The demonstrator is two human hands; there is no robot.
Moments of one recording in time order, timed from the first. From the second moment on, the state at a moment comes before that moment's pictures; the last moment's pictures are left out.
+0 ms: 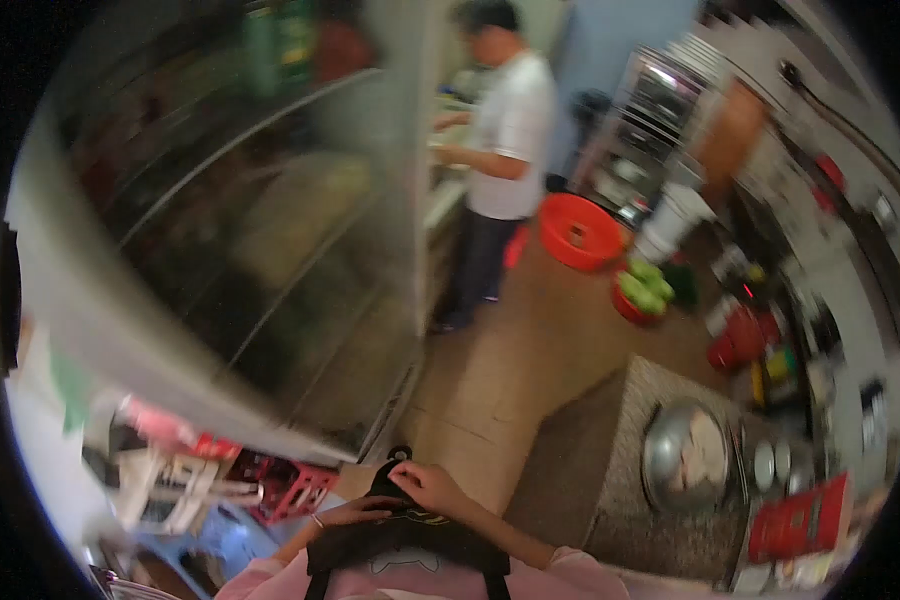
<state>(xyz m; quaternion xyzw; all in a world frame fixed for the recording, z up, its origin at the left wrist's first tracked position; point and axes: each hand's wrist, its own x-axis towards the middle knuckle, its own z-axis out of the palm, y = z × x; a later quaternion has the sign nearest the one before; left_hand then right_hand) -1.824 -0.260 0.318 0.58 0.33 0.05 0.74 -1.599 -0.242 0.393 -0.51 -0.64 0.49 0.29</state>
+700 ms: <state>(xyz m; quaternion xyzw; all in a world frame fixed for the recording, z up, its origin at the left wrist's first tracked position) -1.636 0.097 0.239 0.51 0.45 0.17 0.71 -1.386 -0.047 0.357 -0.69 -0.54 0.31 0.36</state>
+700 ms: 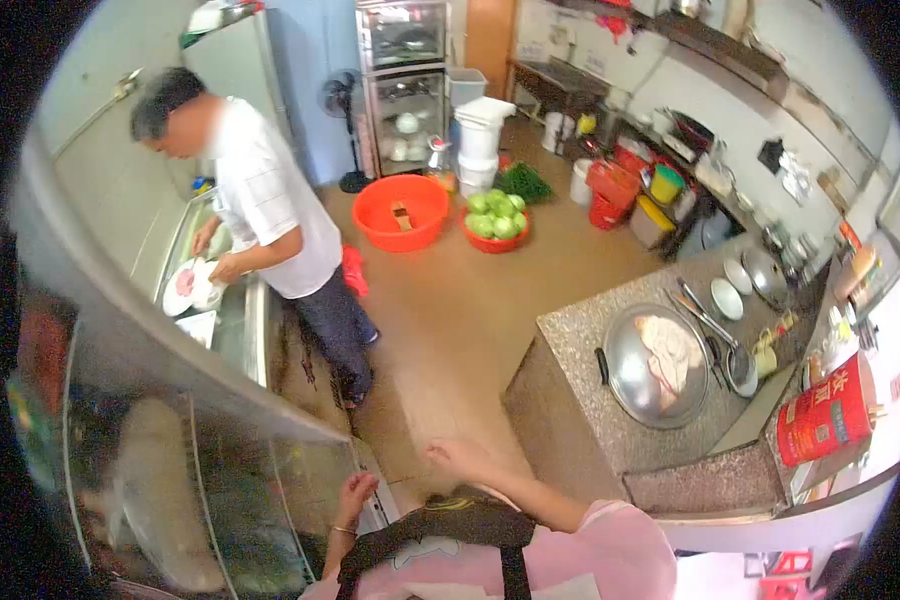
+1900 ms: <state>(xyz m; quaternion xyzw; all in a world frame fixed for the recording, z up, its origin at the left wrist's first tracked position) -0.742 0.533 0.218 0.75 0.18 -0.14 0.63 -0.686 0.202 0.309 -0.88 -0.21 0.22 0.38</state>
